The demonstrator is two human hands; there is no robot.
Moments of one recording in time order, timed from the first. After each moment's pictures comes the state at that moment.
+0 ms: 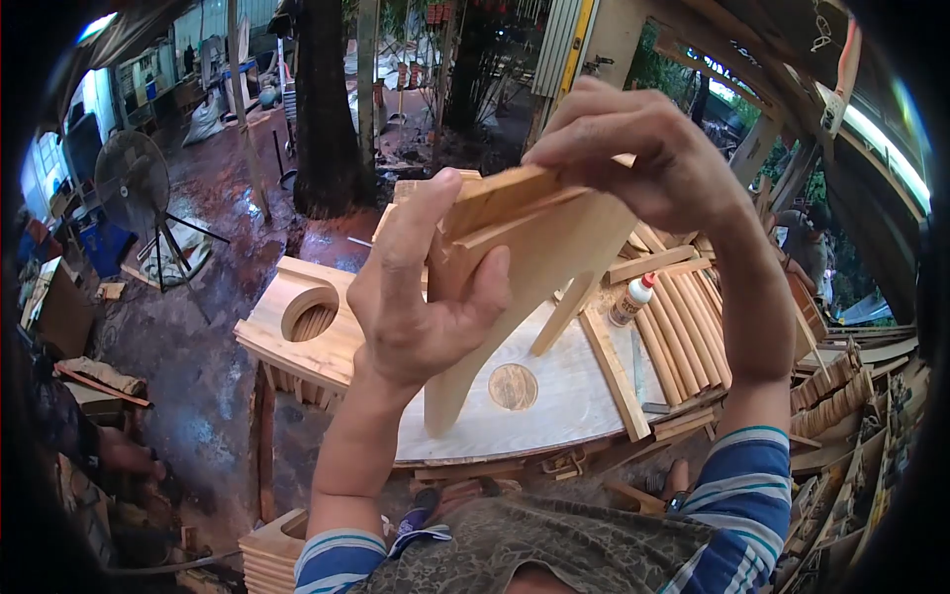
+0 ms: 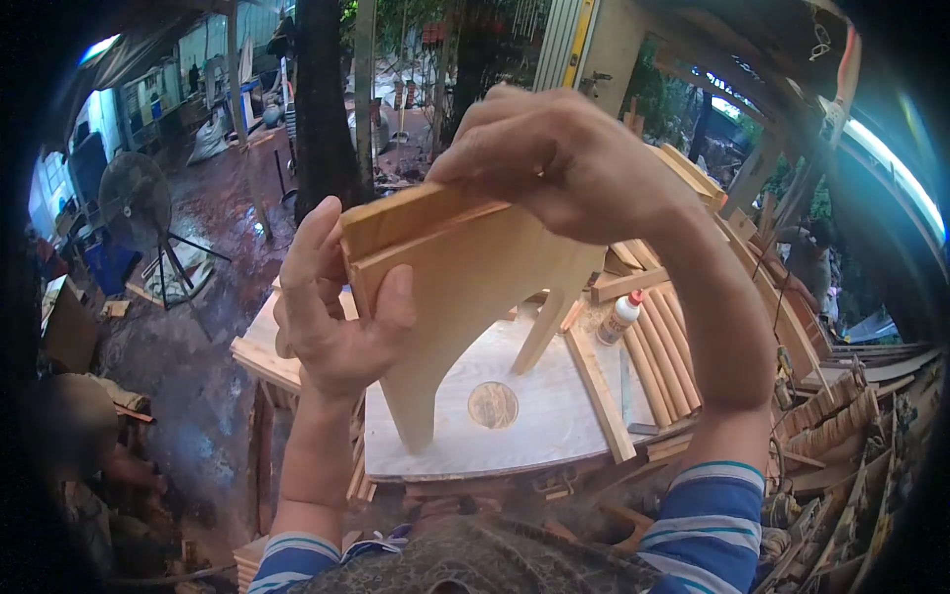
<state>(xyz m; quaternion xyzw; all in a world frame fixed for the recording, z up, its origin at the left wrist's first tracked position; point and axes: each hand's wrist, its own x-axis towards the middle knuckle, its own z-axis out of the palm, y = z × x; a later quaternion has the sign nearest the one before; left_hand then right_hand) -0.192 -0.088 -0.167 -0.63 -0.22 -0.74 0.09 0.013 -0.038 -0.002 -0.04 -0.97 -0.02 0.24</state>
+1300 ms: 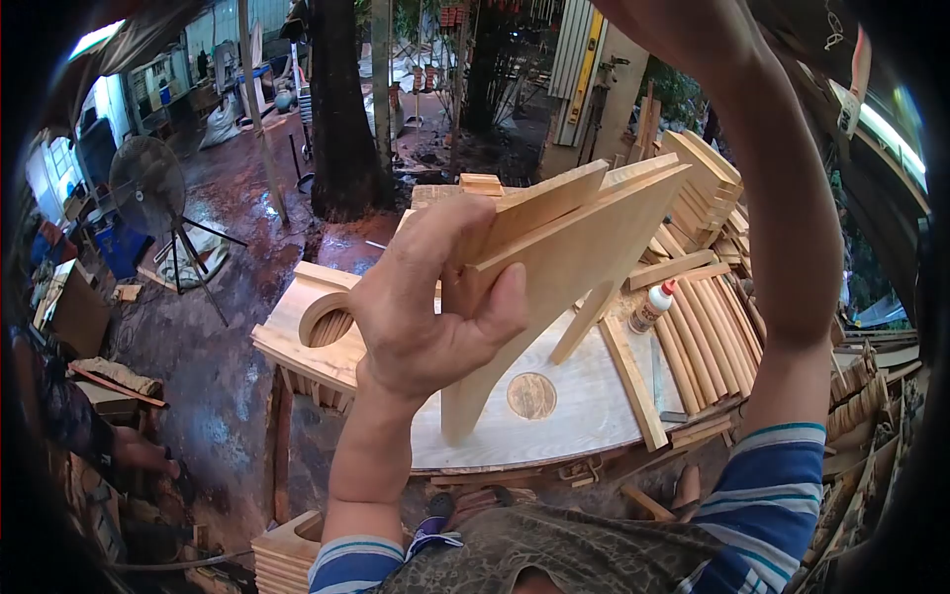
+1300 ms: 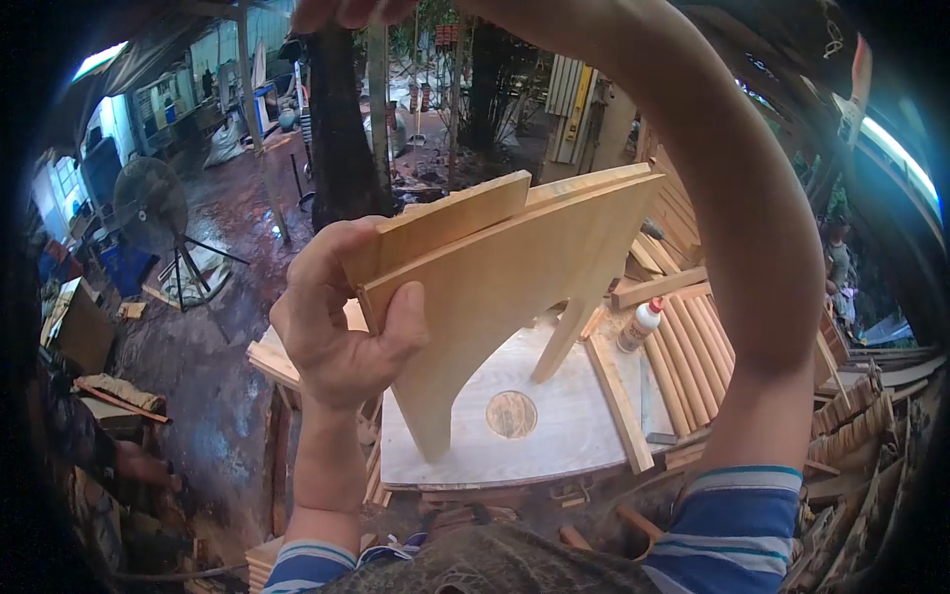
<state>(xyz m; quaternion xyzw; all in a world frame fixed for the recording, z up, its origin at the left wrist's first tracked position) -0.200 -0.093 -0.151 -0.66 -0.24 -0.71 0.11 -0.065 -0.073 0.048 -0.13 -0.92 -0.06 0.36</state>
